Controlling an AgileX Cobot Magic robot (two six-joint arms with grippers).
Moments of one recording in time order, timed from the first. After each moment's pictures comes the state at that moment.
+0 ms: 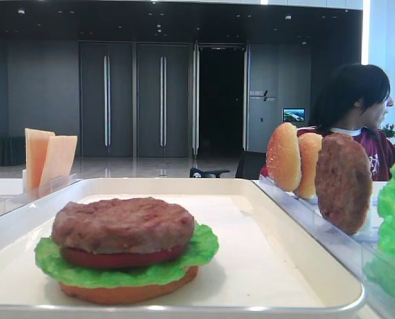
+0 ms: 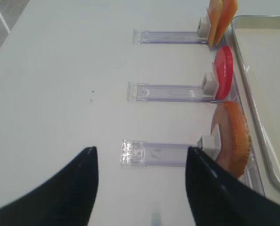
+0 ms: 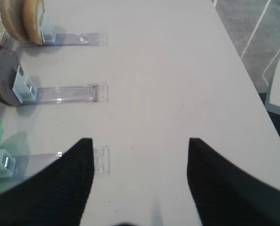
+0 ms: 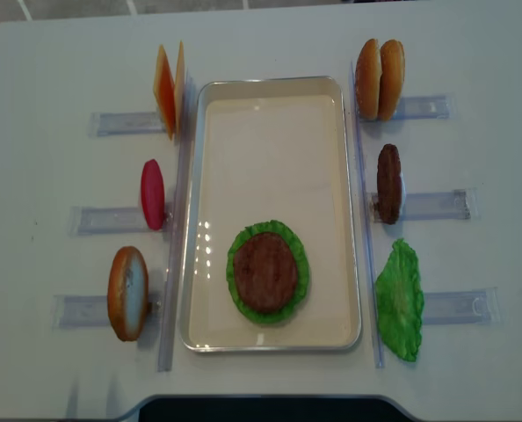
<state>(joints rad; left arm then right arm) 0.02 -0.01 -0.48 0.10 1.11 -0.05 -0.08 -0.01 -0.50 0.02 1.14 -0.08</state>
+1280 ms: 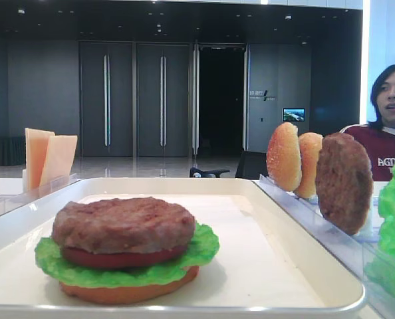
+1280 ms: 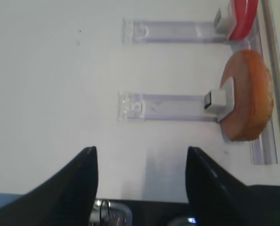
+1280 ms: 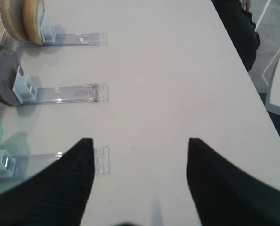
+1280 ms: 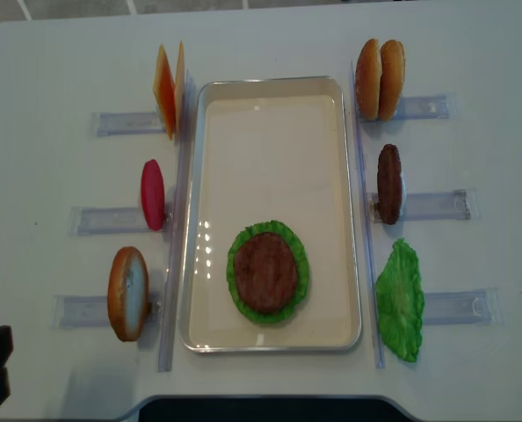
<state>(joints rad) 0.02 0.30 -0.48 0.09 1.11 -0.05 -0.08 -0.01 -0.50 0.02 1.14 -0.08</state>
